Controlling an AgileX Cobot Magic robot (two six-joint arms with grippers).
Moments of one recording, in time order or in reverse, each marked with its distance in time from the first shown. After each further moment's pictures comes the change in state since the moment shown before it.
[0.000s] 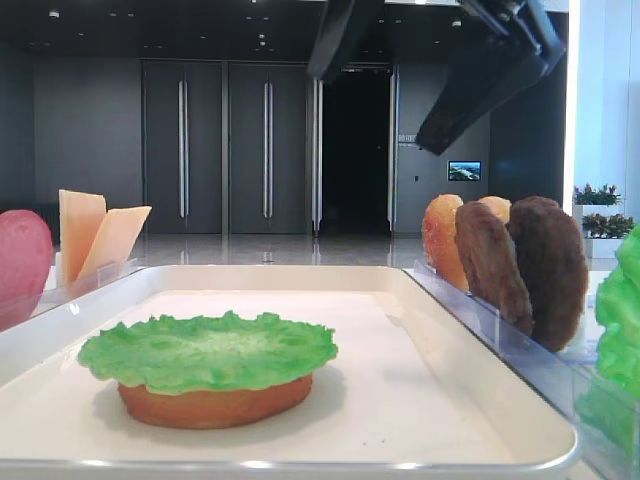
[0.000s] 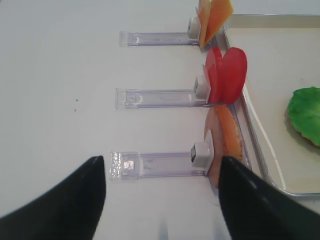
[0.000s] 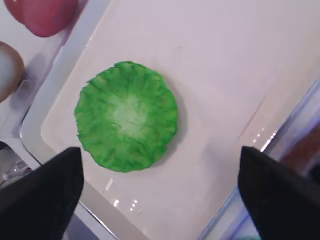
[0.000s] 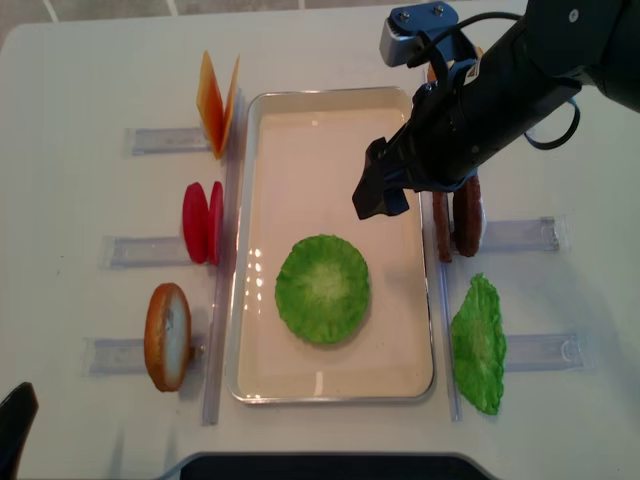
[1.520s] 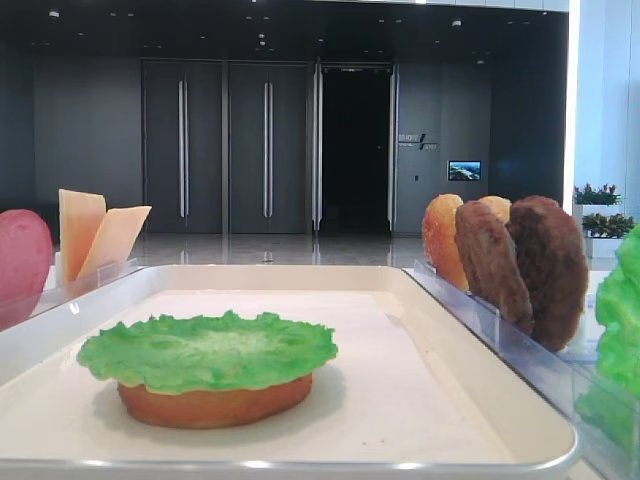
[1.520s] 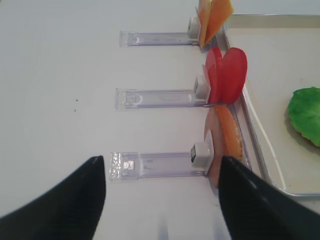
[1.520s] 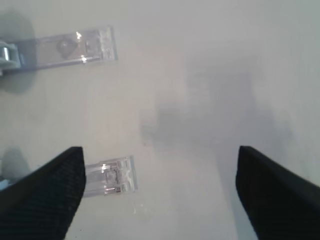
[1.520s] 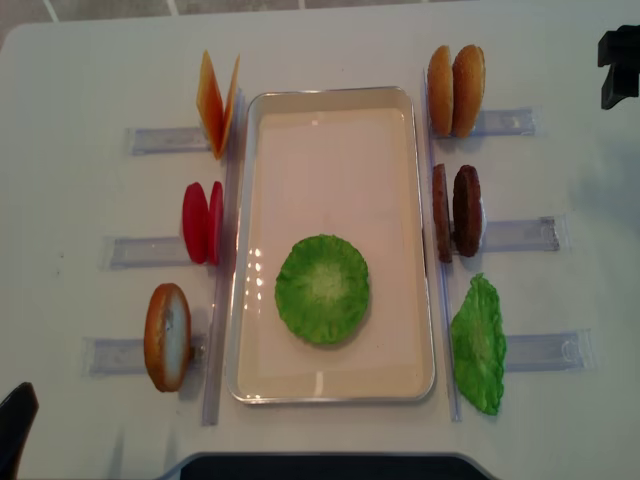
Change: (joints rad) left arm 0.000 0.000 0.000 0.000 0.000 0.000; right arm -0.569 -0.055 -0.066 -0.542 0.116 0.398
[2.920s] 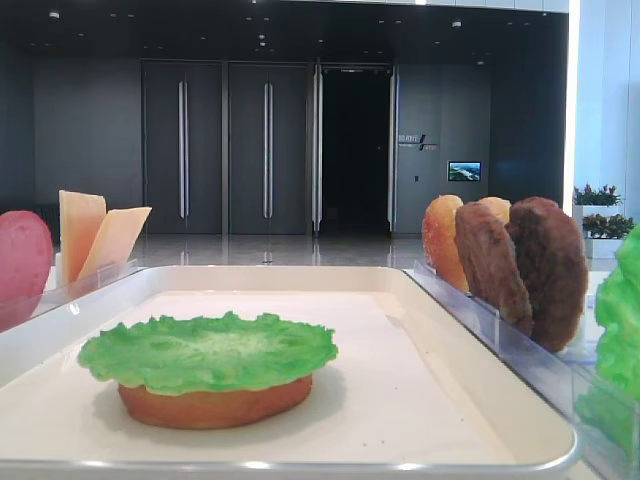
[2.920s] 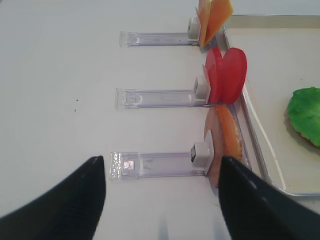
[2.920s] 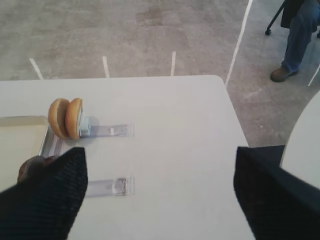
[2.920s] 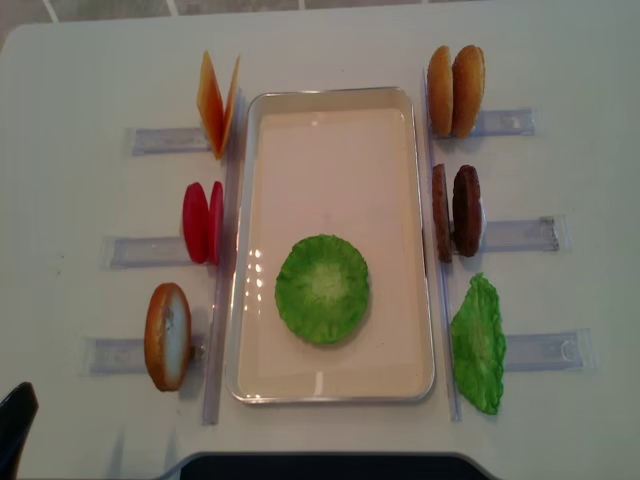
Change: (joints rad) left arm 0.000 0.000 0.000 0.000 0.000 0.000; right arm 0.045 -1.051 0.078 -0.039 0.203 -0.081
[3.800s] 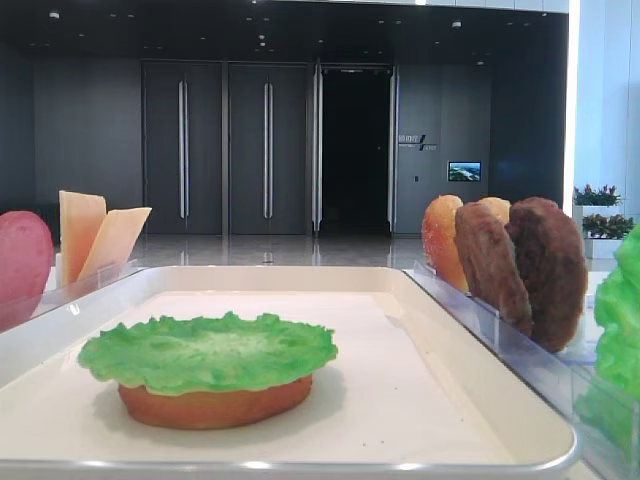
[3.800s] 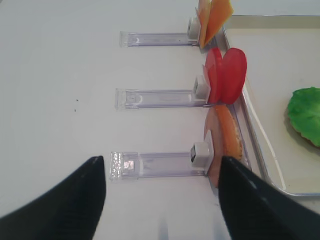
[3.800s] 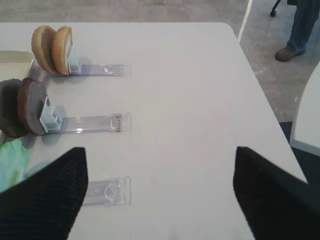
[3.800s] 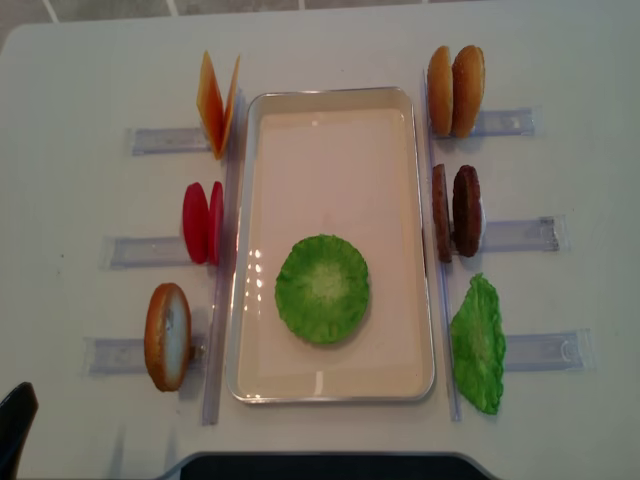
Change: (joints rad) left arm 0.000 0.000 0.000 0.000 0.000 0.000; right arm 0.000 -0.497 0.554 0.002 -0.035 -0.016
